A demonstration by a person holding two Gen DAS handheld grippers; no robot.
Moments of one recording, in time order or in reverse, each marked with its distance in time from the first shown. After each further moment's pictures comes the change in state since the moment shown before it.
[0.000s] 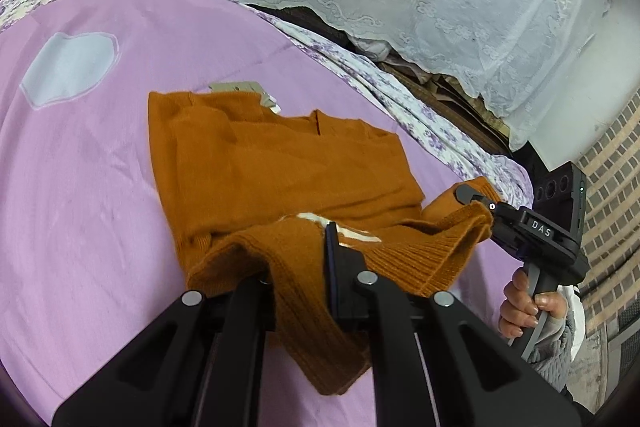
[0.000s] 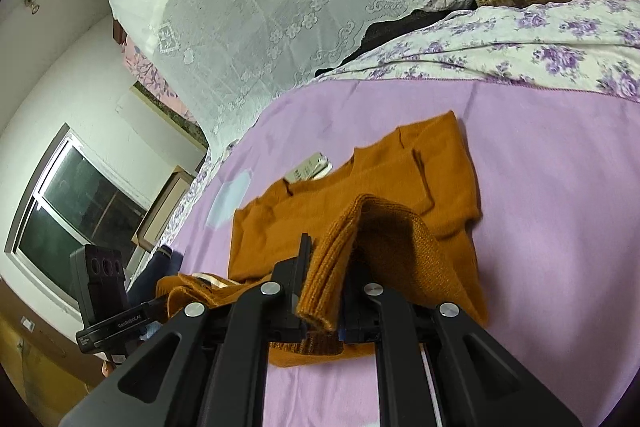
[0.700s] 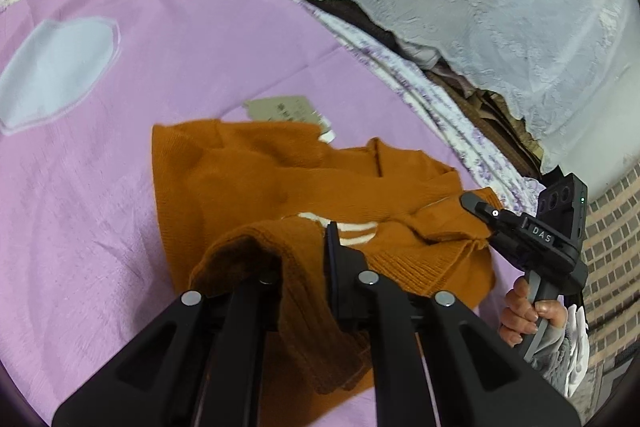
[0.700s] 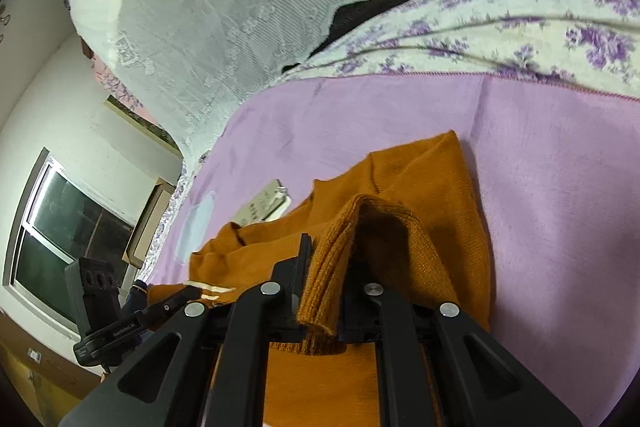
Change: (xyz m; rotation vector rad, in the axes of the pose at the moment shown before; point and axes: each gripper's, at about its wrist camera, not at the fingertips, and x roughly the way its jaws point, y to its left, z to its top) left arm 0.067 0.050 0.052 -0.087 0.050 0.053; right arm 0.084 -0.047 0.046 0.090 0.055 -0.032
